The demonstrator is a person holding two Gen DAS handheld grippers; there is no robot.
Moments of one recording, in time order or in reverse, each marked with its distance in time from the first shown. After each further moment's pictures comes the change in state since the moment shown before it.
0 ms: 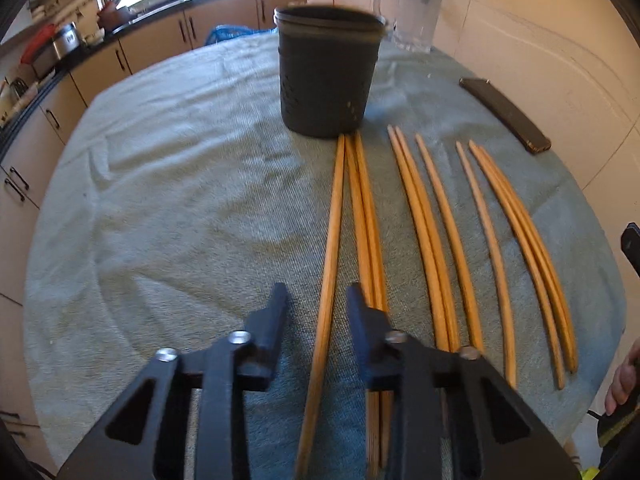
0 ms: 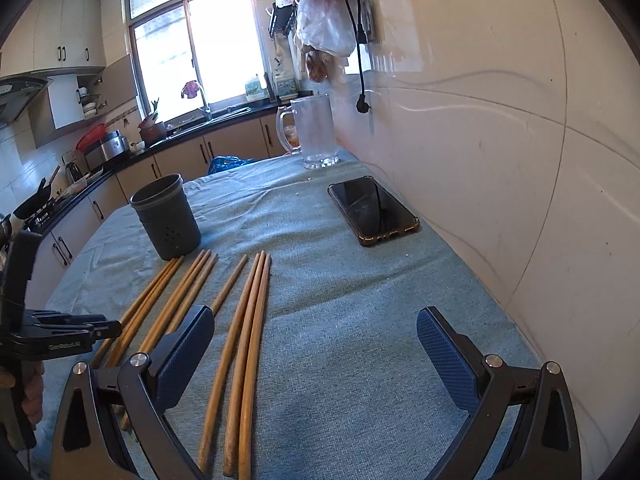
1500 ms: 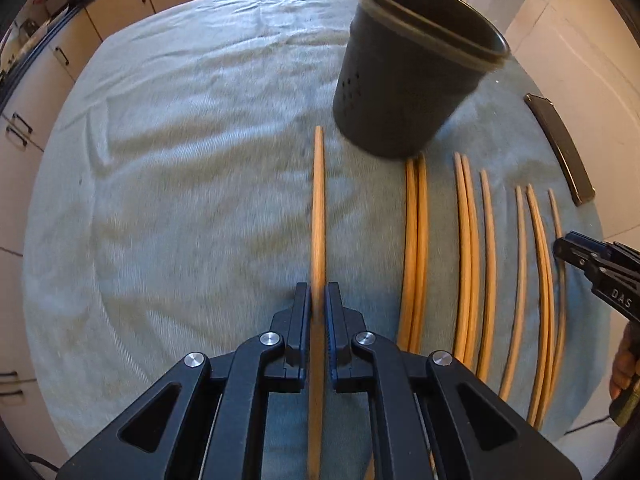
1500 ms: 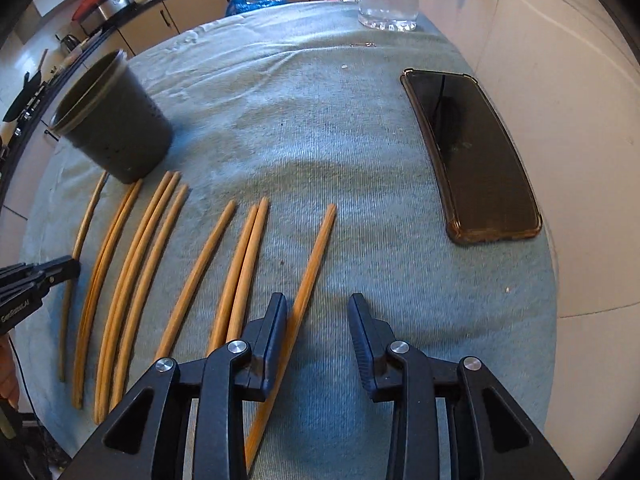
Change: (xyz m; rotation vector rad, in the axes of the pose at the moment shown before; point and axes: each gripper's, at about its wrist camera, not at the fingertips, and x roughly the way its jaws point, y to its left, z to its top) left arm 0.026 0.029 0.062 -0.157 0.217 0.028; right arm 0.175 0.032 0.069 -0.191 0.660 0.069
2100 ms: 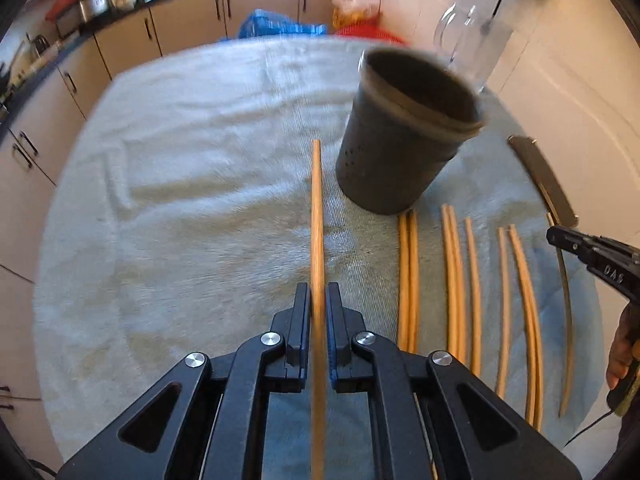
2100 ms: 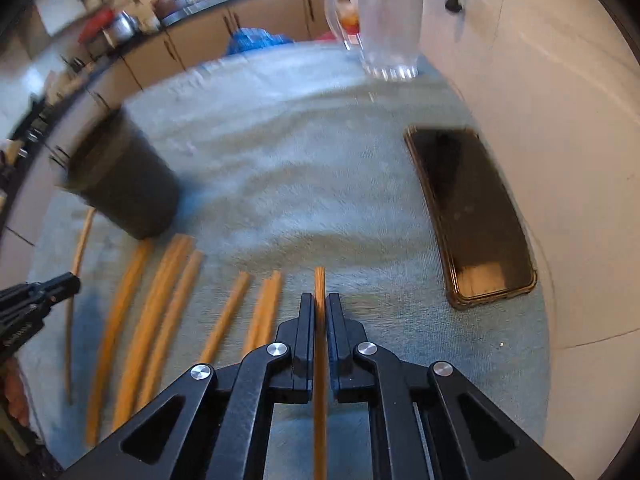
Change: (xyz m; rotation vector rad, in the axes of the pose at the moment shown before) left arm -0.045 0.015 -0.007 0.003 -0.210 -0.025; right arm -0.027 0.008 0.012 0.011 -0.177 0.042
